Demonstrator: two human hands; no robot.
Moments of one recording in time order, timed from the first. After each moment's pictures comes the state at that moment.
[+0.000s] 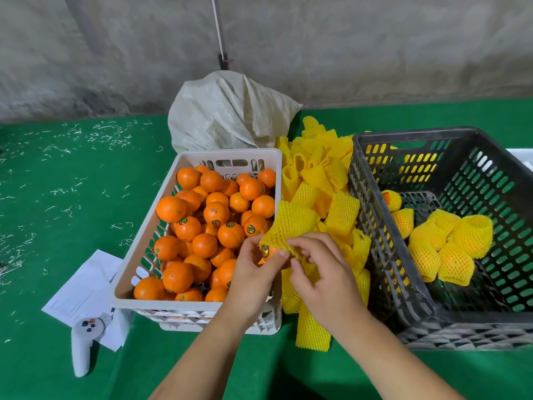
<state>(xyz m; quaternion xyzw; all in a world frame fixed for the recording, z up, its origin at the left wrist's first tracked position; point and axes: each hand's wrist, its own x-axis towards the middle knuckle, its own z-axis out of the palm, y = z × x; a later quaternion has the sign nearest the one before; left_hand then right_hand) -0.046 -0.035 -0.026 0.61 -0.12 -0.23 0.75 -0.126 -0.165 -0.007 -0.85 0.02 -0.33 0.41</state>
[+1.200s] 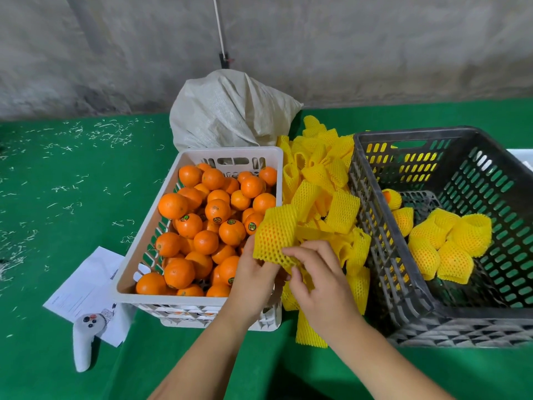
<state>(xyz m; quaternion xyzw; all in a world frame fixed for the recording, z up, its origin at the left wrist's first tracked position) -0.048 -0.033 -0.029 0.62 -0.19 -0.17 0.74 -0.136 -0.152 -0.018 -0.86 0.01 -0.33 0.38</state>
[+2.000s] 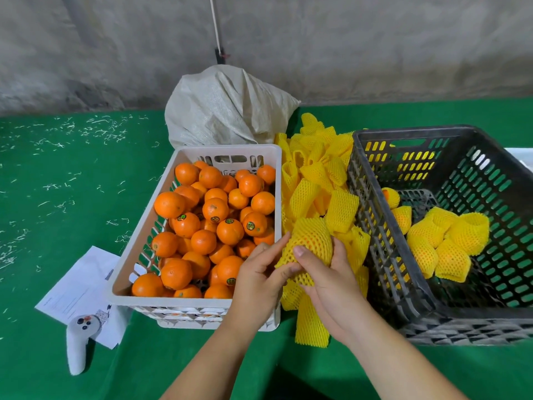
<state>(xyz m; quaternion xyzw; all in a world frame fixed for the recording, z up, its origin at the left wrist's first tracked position) -0.054 -0.028 -0.037 0.72 -0.27 -0.07 0.63 -0.129 -0.145 0.010 -0.51 0.24 -0.12 0.82</state>
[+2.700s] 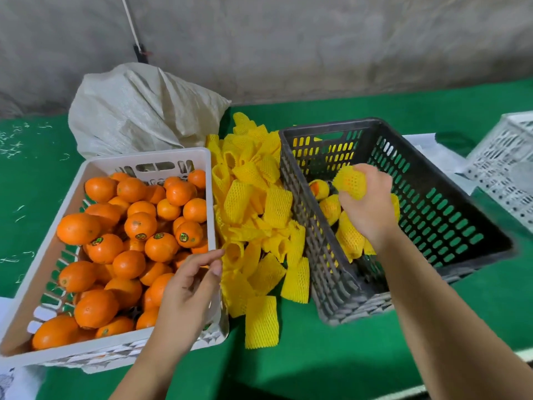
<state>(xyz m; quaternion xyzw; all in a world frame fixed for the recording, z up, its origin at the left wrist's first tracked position) -0.048 -0.018 -0.038 0.74 -0.24 -0.15 0.61 -0.146 -0.364 0.018 -0.82 0.37 -0.27 0.34</state>
